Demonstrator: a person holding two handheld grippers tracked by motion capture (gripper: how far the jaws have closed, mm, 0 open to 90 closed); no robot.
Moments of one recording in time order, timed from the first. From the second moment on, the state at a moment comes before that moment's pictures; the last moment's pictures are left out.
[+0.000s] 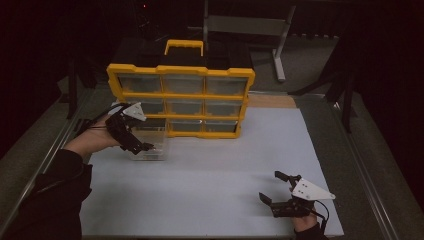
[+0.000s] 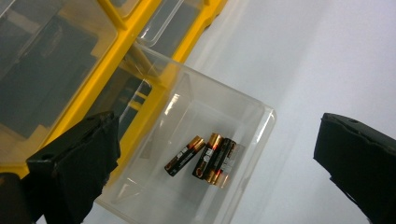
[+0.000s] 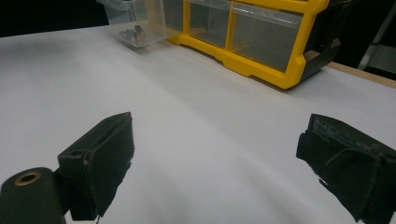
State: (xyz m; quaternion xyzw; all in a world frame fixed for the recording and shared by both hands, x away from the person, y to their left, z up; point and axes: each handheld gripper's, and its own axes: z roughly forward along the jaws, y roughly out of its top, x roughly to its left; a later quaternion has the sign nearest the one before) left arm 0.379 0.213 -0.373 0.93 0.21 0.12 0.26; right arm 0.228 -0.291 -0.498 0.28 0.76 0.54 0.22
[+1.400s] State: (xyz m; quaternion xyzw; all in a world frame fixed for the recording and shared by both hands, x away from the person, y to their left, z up) left arm 0.276 0.223 -0.414 0.86 0.29 0.17 0.37; right arm 0.227 -0.291 -0.497 0.28 0.76 0.55 0.22
